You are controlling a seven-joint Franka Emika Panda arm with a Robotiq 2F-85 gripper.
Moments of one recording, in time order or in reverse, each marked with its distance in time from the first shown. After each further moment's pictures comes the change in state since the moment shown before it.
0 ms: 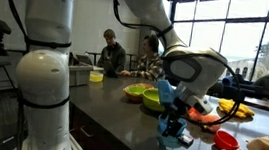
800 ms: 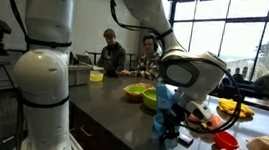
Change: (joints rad) arm -0.033 -0.001 -0.001 -0.044 -0.016 0.068 -0.010
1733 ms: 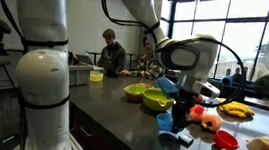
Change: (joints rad) arm 0.028 -0.116 0.003 -0.009 -0.354 0.092 0.204
